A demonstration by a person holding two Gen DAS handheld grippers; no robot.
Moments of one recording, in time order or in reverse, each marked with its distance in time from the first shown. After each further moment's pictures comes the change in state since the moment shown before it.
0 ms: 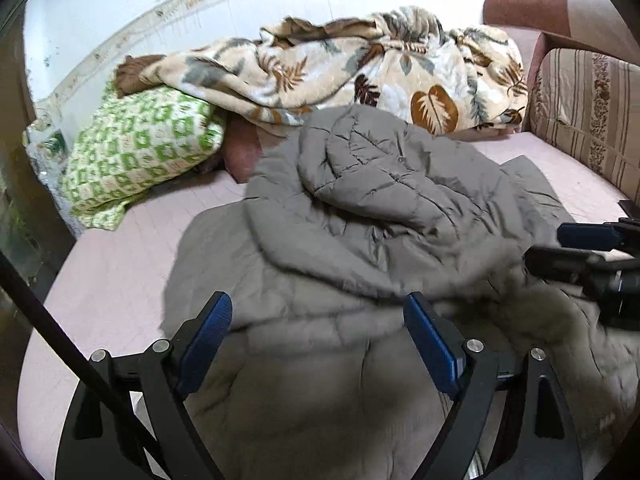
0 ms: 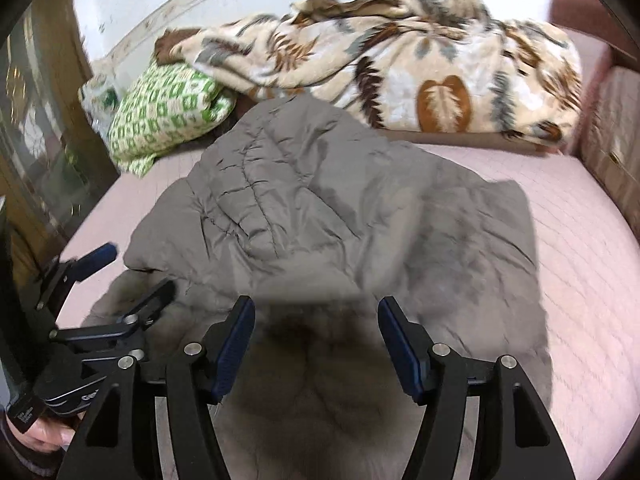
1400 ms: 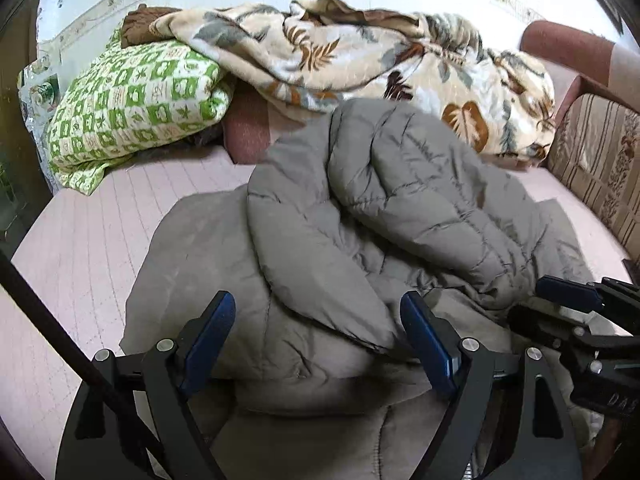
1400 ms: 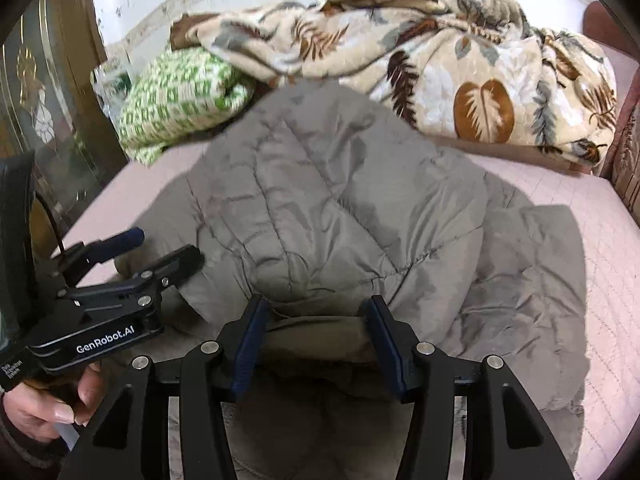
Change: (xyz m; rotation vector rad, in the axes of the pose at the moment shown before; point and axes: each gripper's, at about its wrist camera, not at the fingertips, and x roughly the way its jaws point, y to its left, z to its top) left arm 0.069 0.035 0.024 -0.169 0.039 -0.085; right arm 0.053 0.015 0.020 -0.086 -0.009 0.055
